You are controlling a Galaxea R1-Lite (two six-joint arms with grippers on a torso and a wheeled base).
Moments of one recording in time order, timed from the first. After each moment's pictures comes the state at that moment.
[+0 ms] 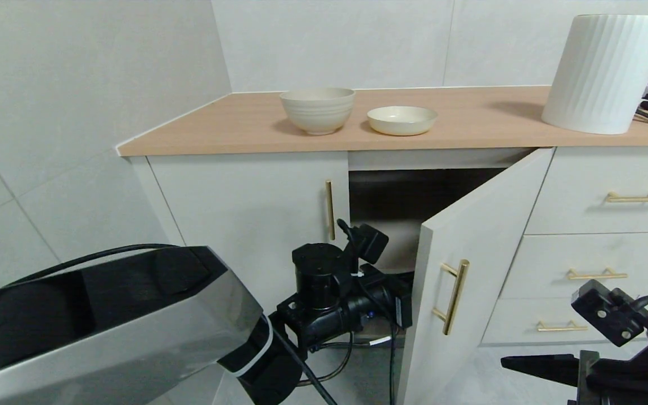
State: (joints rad) left arm -0.75 2.29 -0.94 -1.29 -0.33 -0.29; right arm 0.67 1.26 -0.33 -0.46 0.27 0.25
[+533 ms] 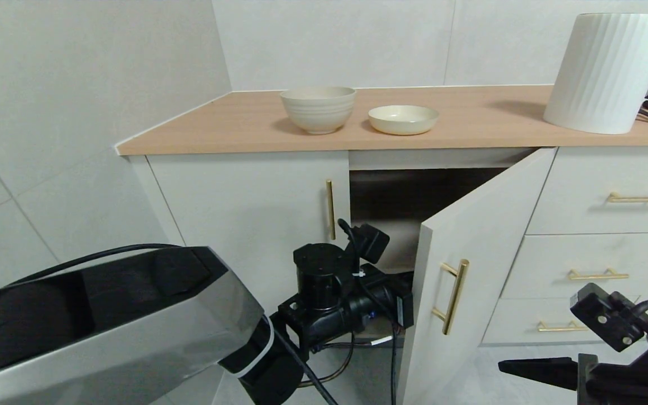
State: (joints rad) left arm -0.78 2.28 -0.94 -1.28 -0.33 -0.29; right arm 0.71 1.25 -0.32 -0.46 0.27 0.25
